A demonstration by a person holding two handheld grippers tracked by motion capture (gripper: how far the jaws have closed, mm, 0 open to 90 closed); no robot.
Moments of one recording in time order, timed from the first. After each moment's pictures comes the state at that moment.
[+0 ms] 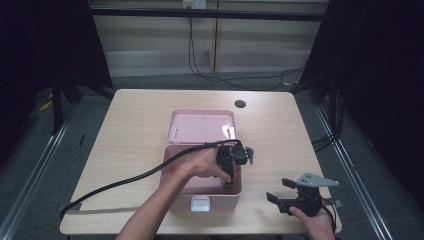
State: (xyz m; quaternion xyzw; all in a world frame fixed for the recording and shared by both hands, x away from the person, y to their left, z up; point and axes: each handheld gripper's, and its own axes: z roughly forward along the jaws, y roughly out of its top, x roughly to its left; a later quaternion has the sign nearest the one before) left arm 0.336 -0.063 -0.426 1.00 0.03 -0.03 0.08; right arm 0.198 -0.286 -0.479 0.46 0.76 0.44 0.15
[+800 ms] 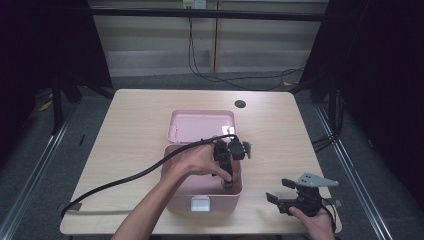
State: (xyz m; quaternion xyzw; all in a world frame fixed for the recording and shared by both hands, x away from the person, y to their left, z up) left arm 0.337 -0.051 -0.406 0.99 0.06 -0.02 0.09; right arm 0.198 -0.285 -0.479 0.46 0.76 0.44 0.15
